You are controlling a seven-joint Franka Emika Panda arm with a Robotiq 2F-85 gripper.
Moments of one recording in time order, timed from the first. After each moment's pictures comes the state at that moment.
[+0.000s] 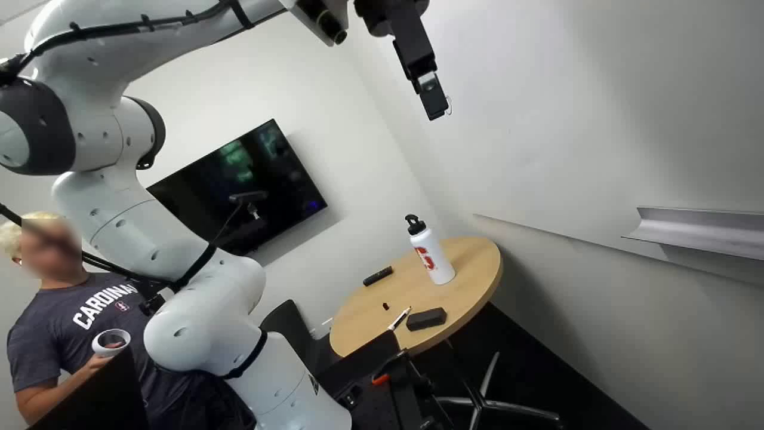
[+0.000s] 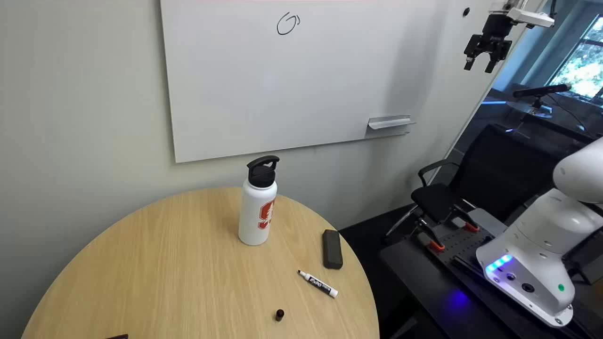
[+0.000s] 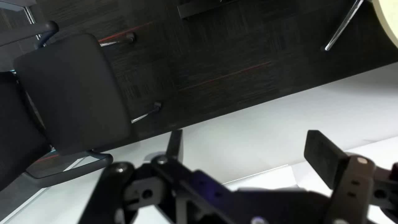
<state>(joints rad) -0.17 -0.21 -0.20 -1.90 -0.09 1.62 -0.05</state>
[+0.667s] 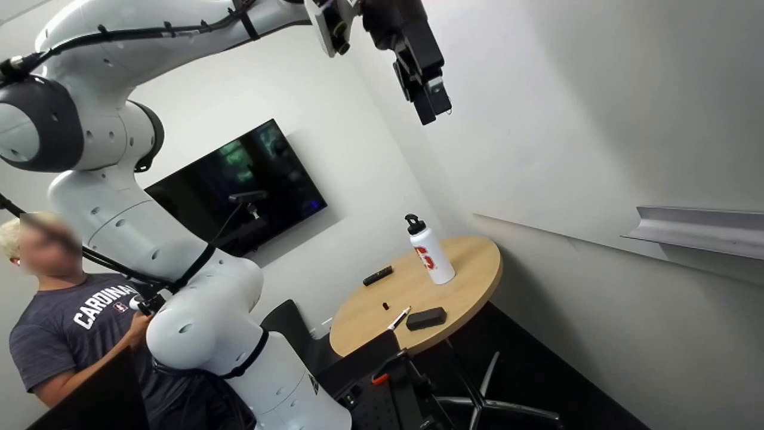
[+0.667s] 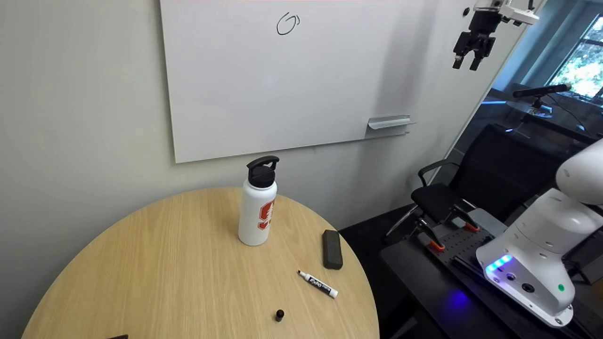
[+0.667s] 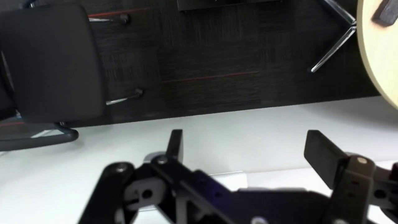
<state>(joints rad) -0.10 -0.22 -0.14 -1.92 -0.08 1.62 -0.15</state>
